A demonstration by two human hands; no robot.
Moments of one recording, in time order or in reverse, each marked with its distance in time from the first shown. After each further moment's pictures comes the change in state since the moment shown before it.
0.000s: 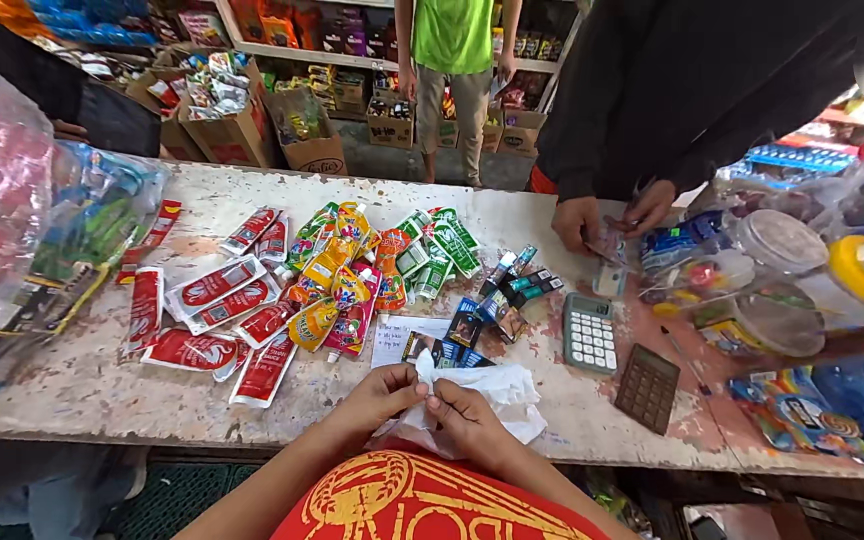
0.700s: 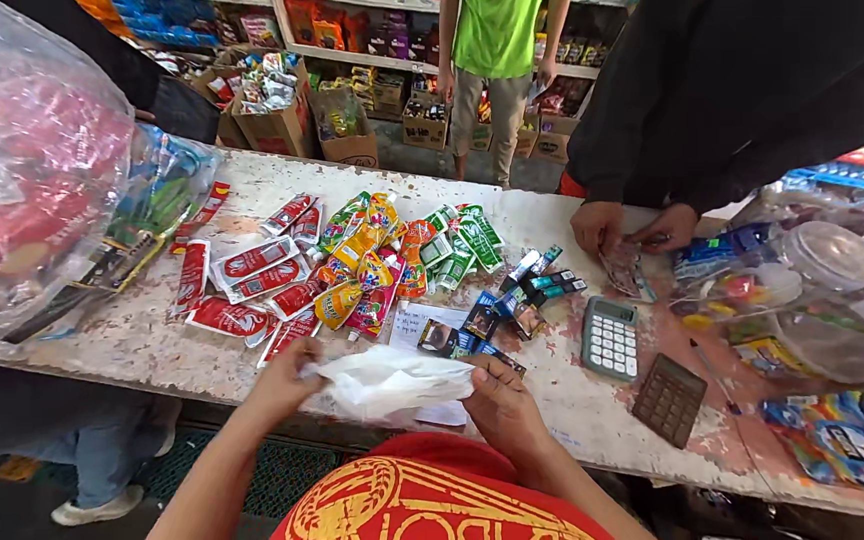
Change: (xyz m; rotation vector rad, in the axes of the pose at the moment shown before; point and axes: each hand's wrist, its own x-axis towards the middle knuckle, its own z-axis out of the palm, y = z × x) left_hand -0.096 0.014 -0.075 0.731 0.646 -0.005; right_hand -0.006 -0.013 -0.003 0.762 0.076 -0.019
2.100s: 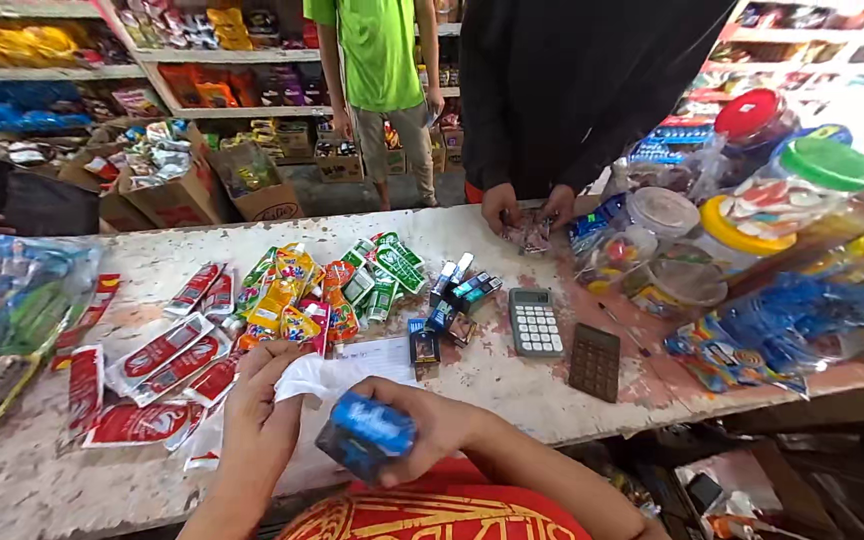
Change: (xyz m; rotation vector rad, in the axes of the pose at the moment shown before) left_hand 0.030 0.116 0.054 -0.135 0.156 0.643; right_hand 0.036 -0.038 0.011 -0.317 -0.543 -0.042
